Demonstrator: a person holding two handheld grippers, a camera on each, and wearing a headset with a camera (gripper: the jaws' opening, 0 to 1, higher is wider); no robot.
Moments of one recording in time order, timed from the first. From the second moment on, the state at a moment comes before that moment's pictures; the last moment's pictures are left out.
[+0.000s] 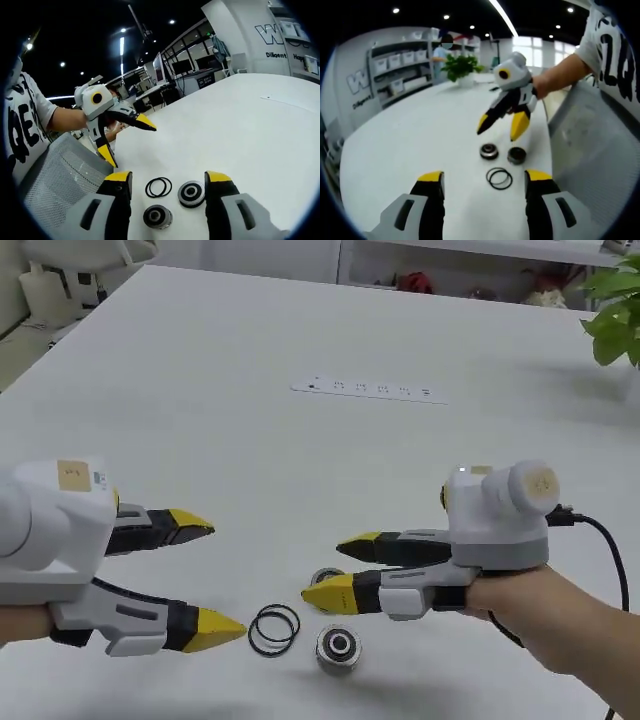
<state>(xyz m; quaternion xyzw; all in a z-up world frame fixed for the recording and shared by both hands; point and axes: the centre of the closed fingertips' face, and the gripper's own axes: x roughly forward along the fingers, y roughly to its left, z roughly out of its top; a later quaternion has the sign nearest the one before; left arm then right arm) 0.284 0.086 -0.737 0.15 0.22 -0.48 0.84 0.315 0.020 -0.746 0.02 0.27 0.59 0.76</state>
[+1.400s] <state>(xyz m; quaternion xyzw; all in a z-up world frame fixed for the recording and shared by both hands) 0.304 0.074 -0.732 0.16 0.21 -0.48 0.83 0.332 -0.024 -0.751 -0.07 0.23 0.57 0.79</state>
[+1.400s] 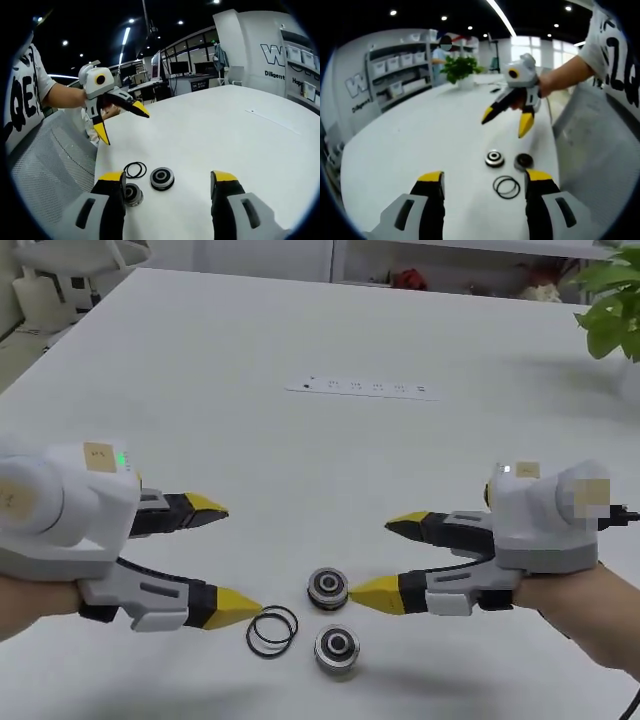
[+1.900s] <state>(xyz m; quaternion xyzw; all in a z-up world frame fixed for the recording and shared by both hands) 0.314 0.065 -0.733 0.16 0.21 -0.49 0.83 0.338 -0.034 -0.761 -0.08 0.24 0.56 0.79</state>
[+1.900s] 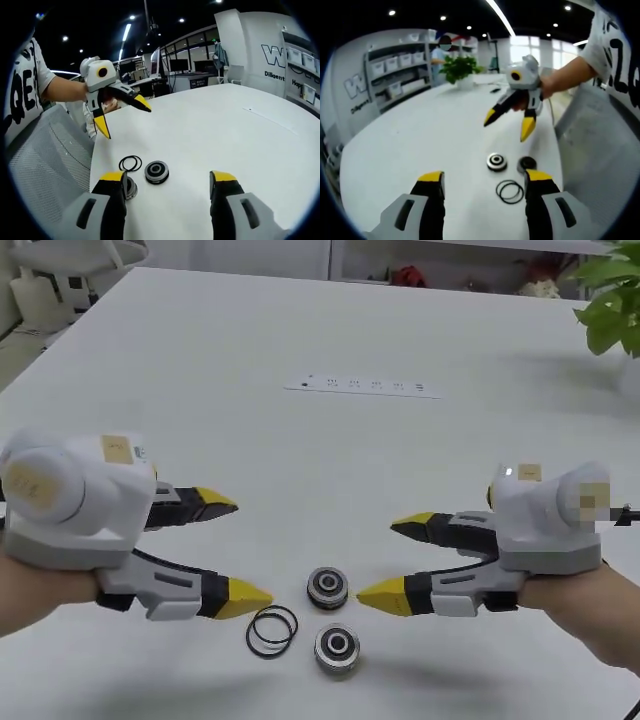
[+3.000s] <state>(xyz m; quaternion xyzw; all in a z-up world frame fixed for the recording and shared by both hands) 0.323 0.043 -0.755 0.17 0.23 -0.51 0.81 0.332 -0.027 -0.787 -0.10 0.25 0.58 0.77</state>
